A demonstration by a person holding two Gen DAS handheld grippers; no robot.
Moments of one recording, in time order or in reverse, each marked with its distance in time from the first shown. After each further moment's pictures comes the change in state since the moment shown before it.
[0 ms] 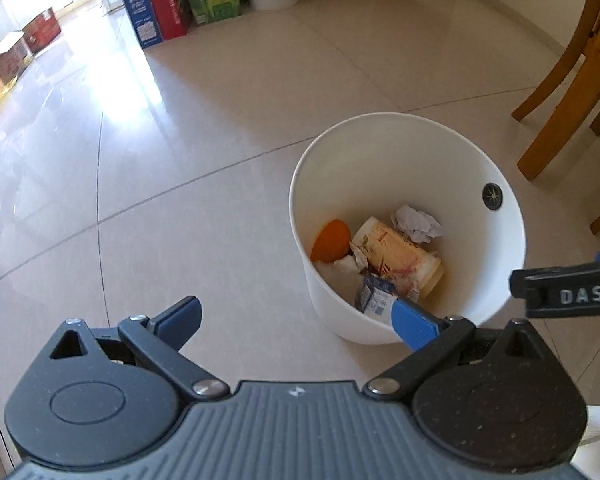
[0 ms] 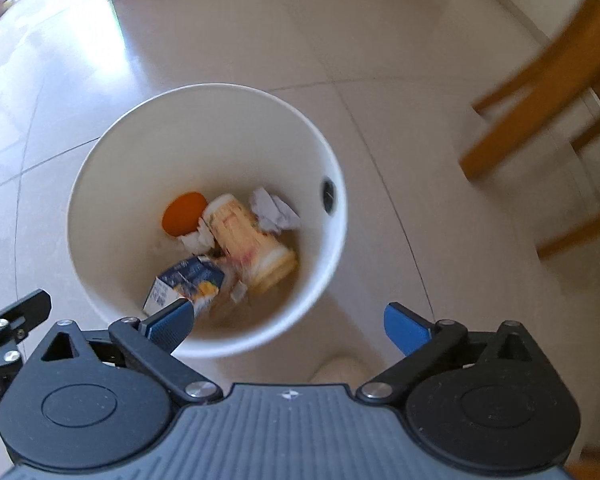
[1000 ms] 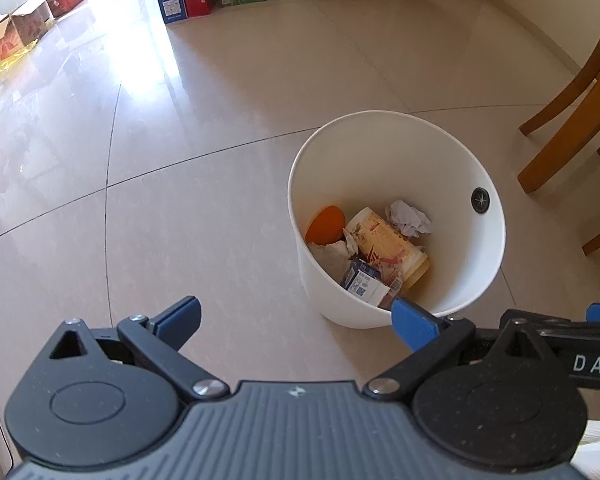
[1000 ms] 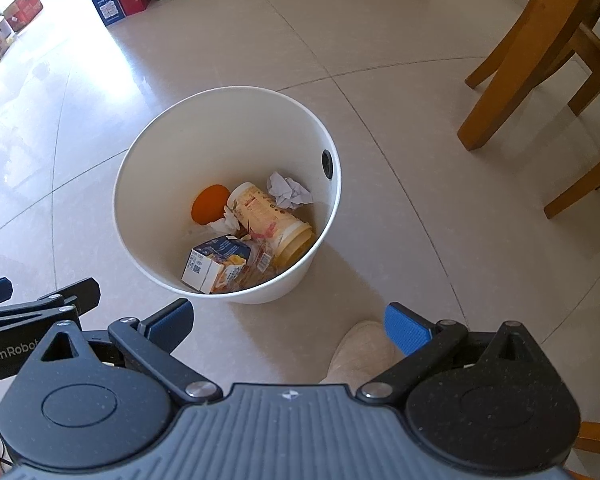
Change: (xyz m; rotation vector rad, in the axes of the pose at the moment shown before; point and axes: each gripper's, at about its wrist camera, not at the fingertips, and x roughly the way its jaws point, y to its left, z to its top) left arm -0.024 -0.003 -0.009 -0.098 0.048 -0.001; right arm -0.041 -0.013 -0.033 0.047 -0.008 0.100
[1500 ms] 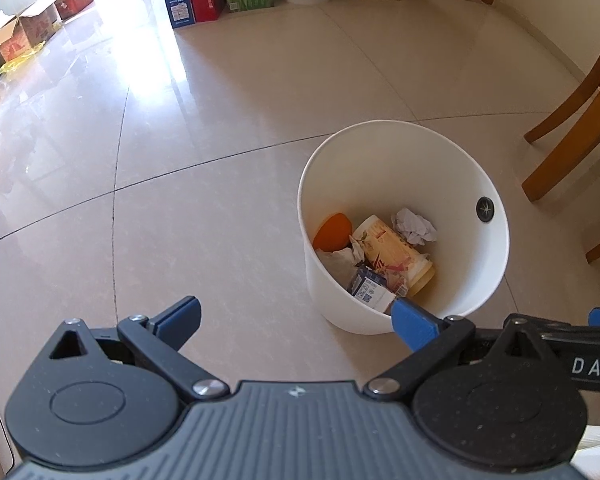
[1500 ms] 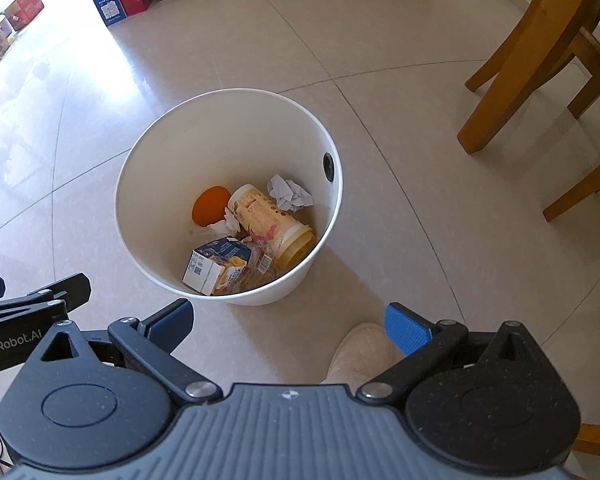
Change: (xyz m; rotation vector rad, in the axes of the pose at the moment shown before) left arm -0.005 0.002 0.001 -0.014 -0.016 0.016; right arm -0.002 0.003 0.001 -0.008 -0.010 -0.006
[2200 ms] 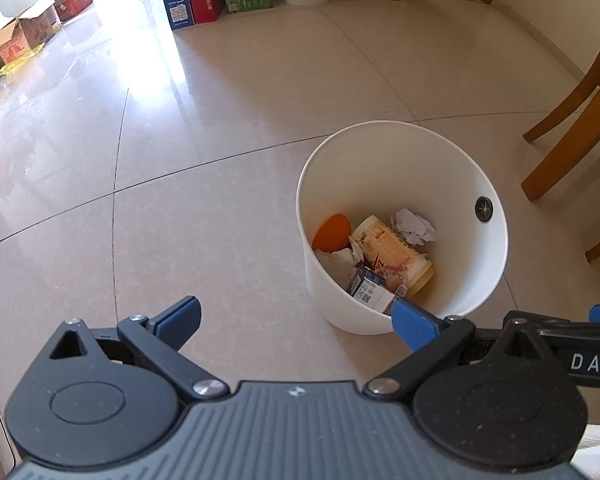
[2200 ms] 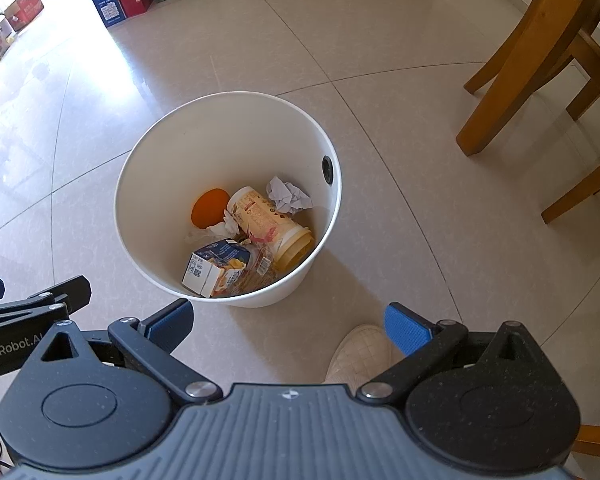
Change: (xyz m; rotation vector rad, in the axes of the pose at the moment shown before) left arm 0.001 -0.003 0.002 -0.005 -0.001 0.003; right arm -0.001 0.000 -0.001 0.002 -0.004 -0.003
